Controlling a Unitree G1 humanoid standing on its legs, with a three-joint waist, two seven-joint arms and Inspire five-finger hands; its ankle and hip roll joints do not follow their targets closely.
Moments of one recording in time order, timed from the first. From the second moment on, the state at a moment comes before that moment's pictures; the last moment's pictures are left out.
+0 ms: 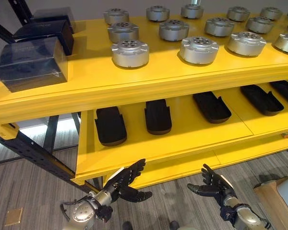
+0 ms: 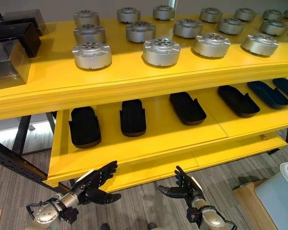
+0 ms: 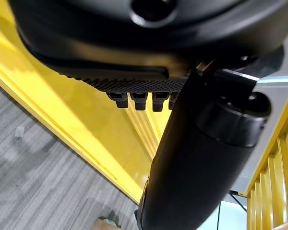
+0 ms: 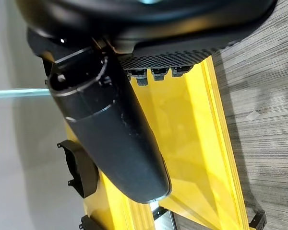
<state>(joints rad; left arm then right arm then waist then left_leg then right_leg) 0.21 0.53 -0.27 0.16 -0.38 -0.15 -0.38 0.25 -0.41 0.11 0.26 0.48 0.01 0.12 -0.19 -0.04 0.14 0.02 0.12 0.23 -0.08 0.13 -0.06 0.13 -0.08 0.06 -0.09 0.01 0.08</state>
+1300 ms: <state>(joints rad) 0.21 0.54 -0.27 0.15 -0.34 -0.18 -0.36 0.31 -0.41 0.11 0.27 0.47 0.01 0.14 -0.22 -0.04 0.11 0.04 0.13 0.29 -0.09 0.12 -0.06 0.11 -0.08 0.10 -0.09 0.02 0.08</state>
